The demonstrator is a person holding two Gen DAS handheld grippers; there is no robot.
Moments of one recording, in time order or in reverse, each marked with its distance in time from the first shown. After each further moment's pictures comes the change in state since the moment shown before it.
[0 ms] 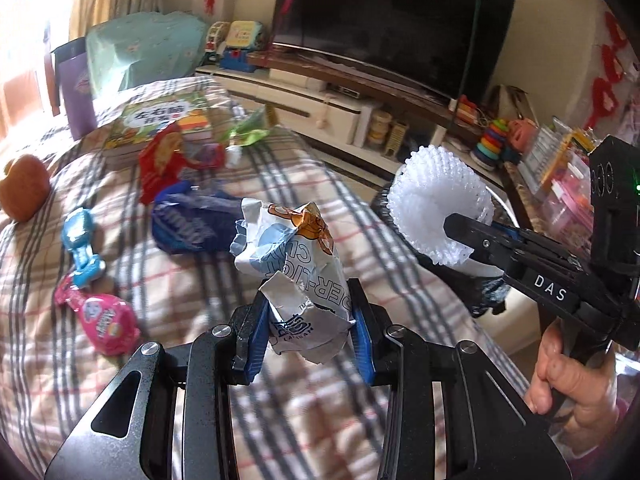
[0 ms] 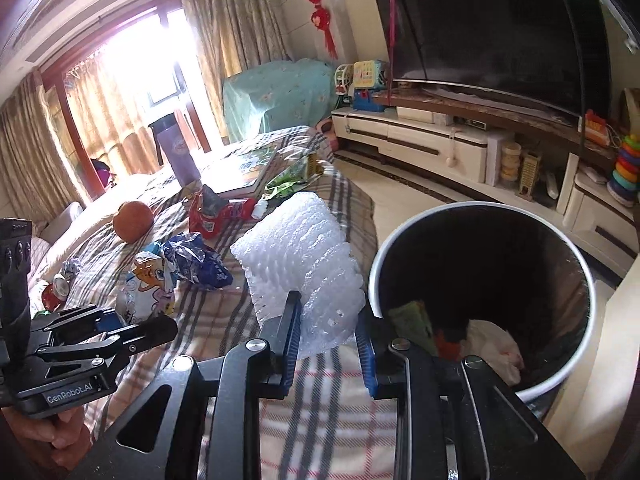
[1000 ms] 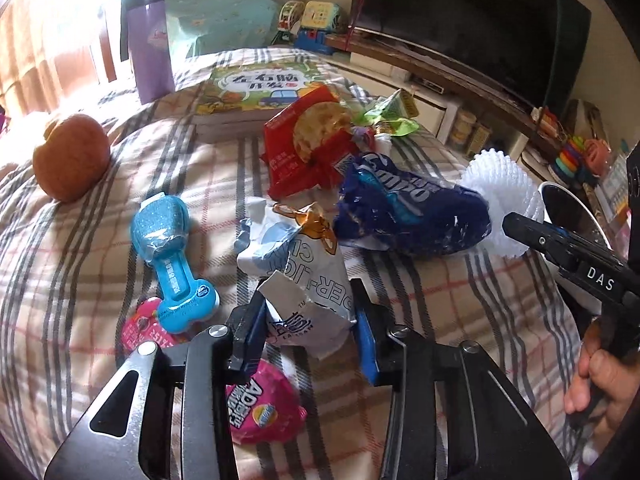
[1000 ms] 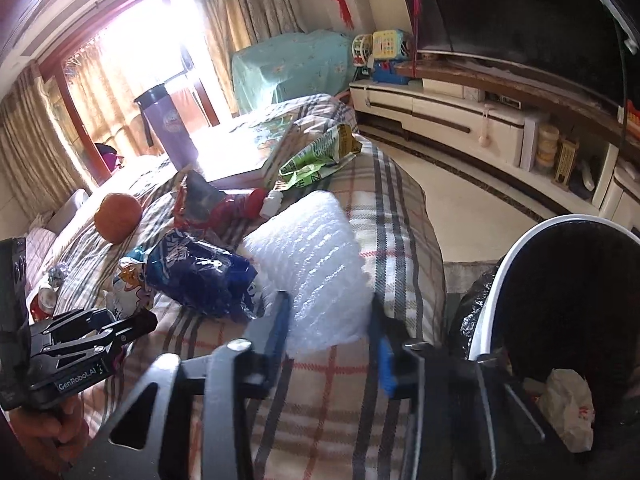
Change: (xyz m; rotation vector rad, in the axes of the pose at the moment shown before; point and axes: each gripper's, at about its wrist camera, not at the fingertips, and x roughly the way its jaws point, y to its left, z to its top) left arm 0.044 0.111 0.013 -0.108 0.044 0.218; right arm 0.098 0.031 0.023 -0.014 0.096 0.063
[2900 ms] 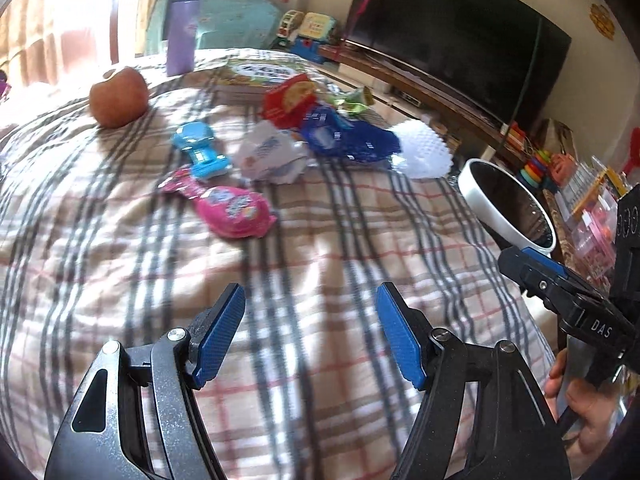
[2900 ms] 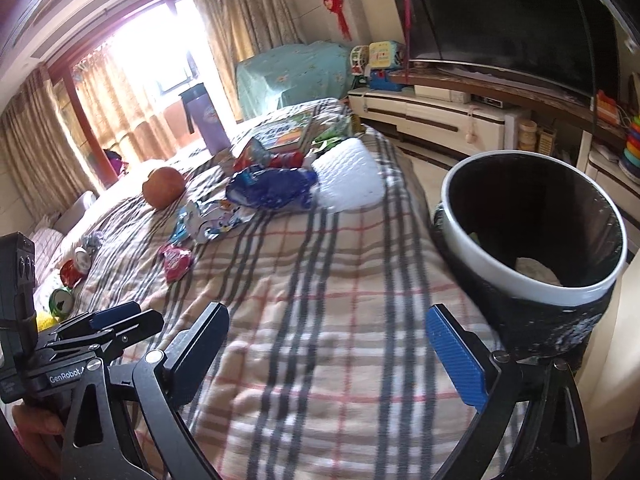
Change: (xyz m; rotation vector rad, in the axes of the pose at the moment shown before) left arm -0.095 -0.005 -0.092 -0.103 -0.031 -0.086; right arm -0.089 0.037 -0.077 0.017 -0.031 -0.008
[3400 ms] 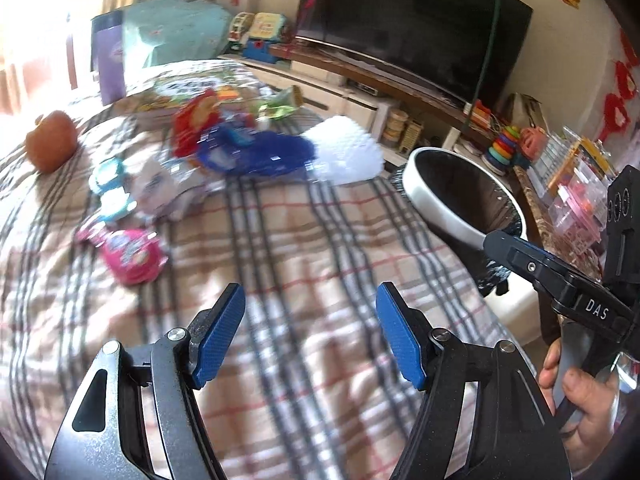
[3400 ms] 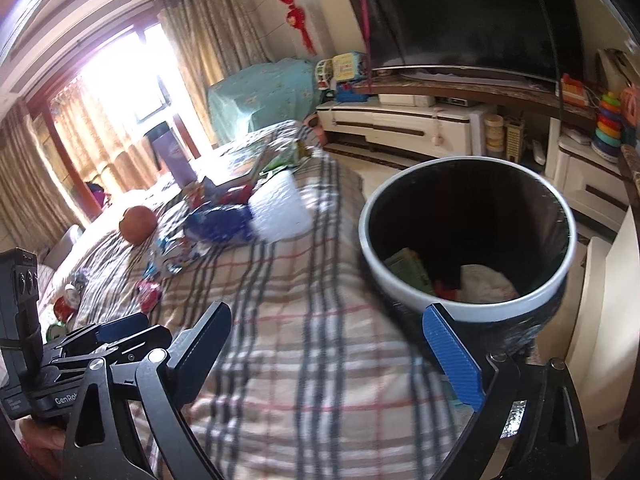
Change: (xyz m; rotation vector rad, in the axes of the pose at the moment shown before) left arm 0.019 -0.066 0.020 0.117 0.011 -0.084; right arm -0.025 -0.052 0.011 0.095 -0.053 -0.047
